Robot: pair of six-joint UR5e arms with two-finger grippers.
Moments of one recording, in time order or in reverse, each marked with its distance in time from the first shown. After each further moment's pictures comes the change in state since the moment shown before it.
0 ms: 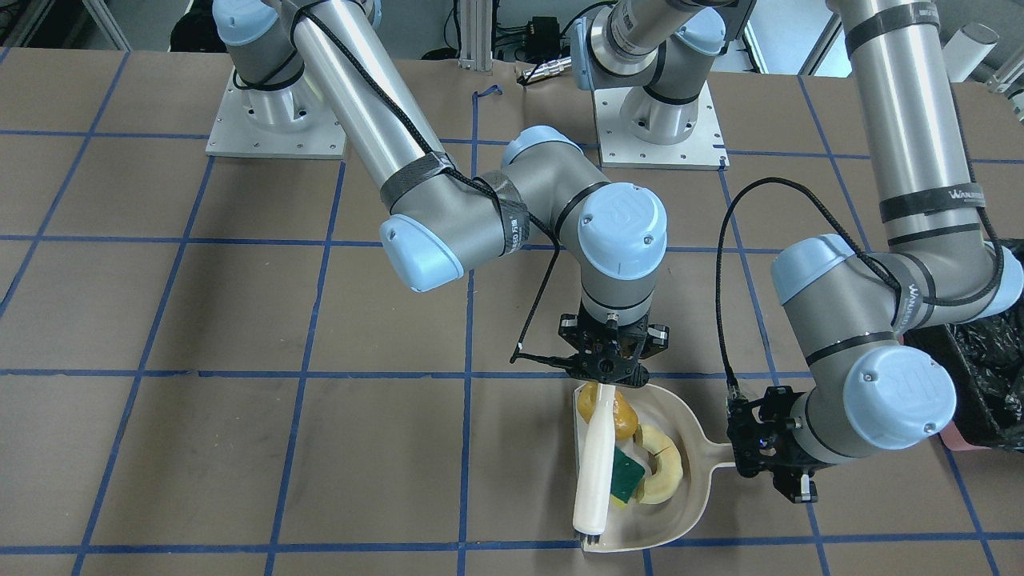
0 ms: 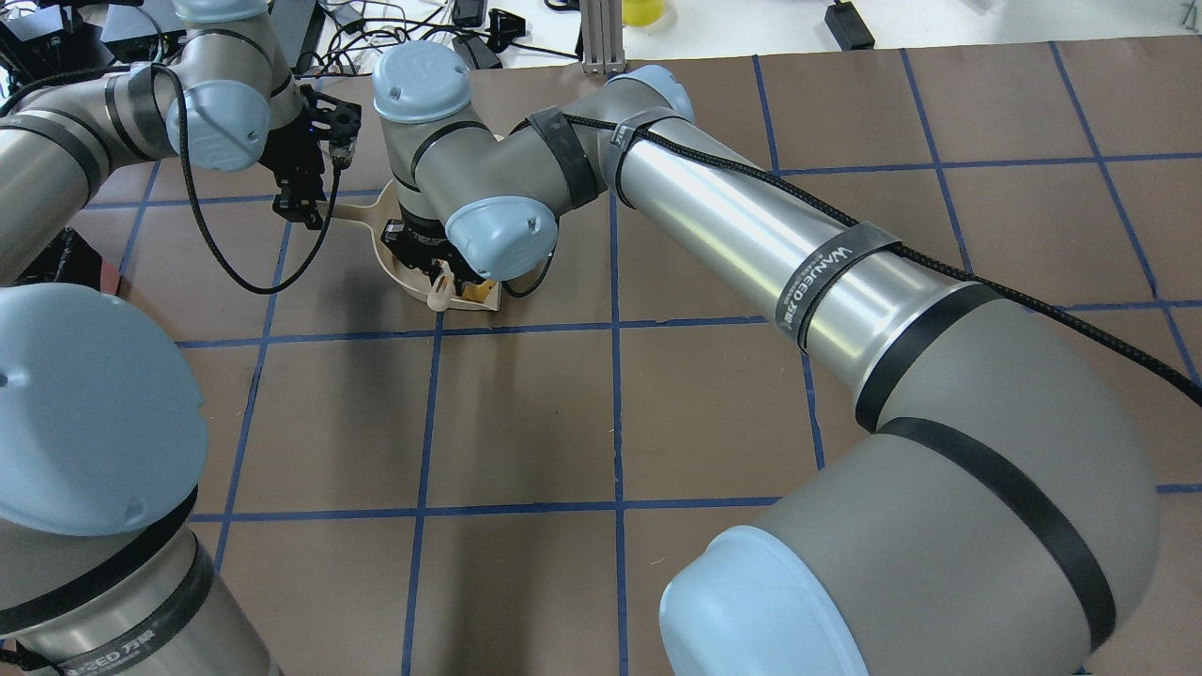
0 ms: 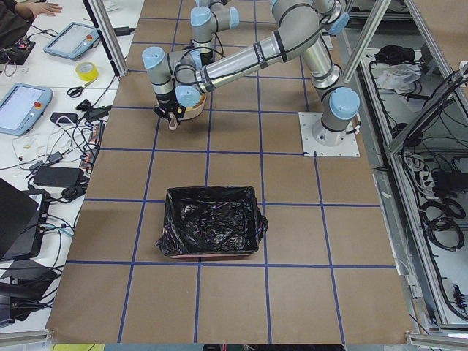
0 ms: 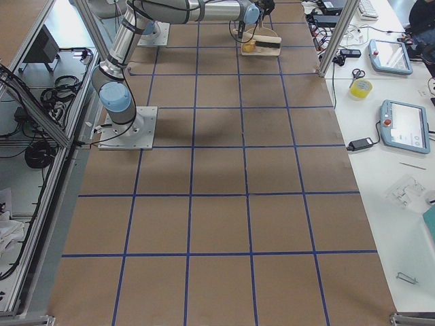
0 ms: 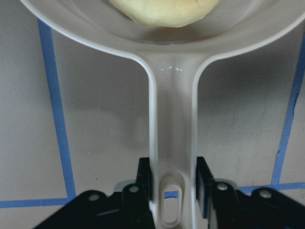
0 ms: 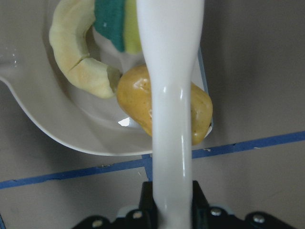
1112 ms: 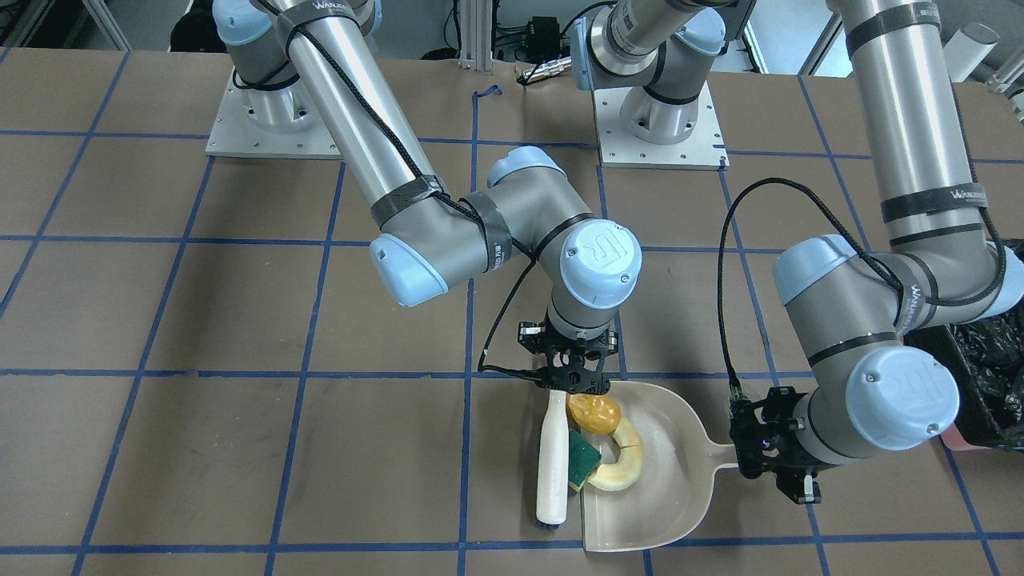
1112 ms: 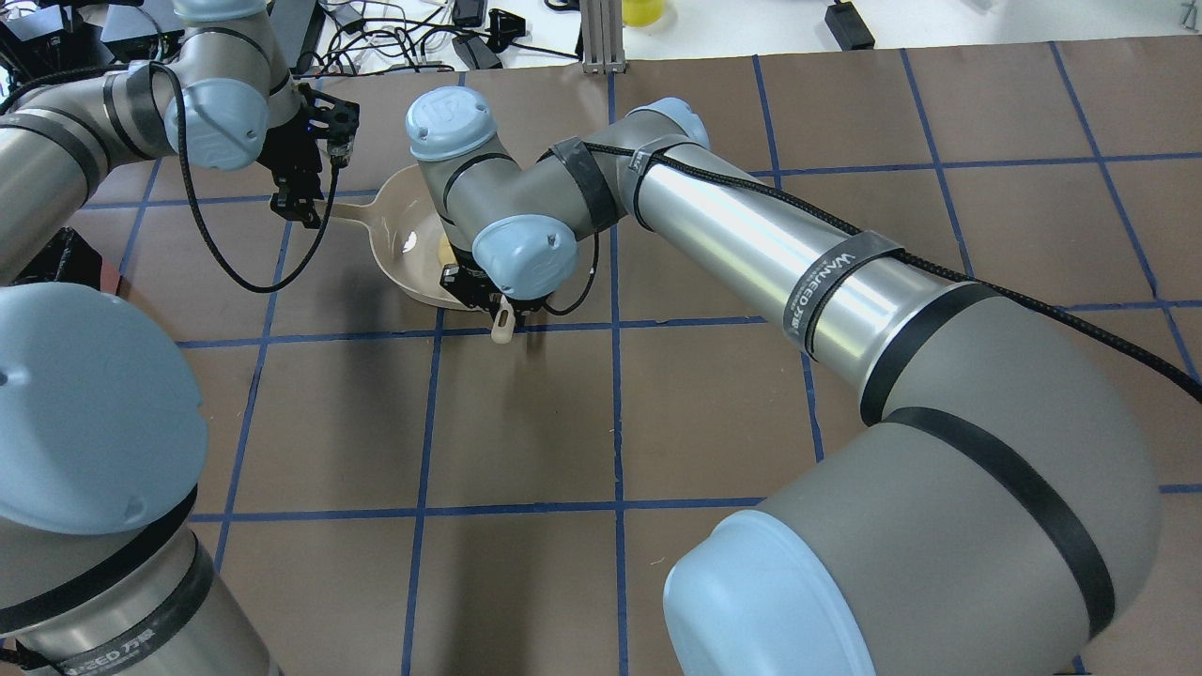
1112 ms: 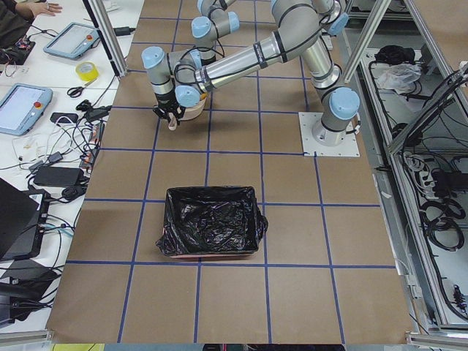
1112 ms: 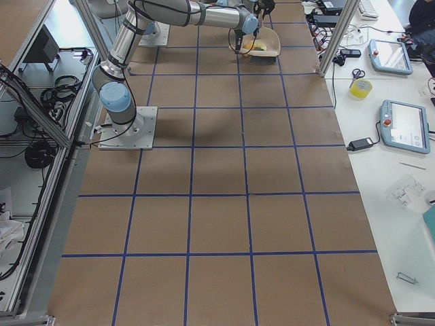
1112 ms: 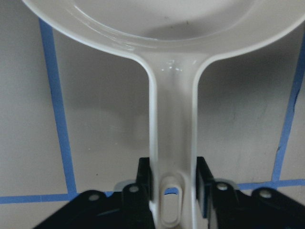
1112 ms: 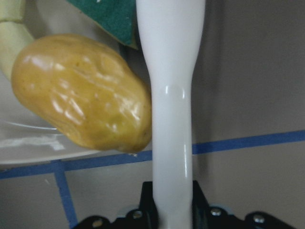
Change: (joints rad) left arm 0.001 -0.002 0.005 -0.001 0.007 -0.002; right arm -0.009 0.015 0.076 0.043 -0.061 -0.103
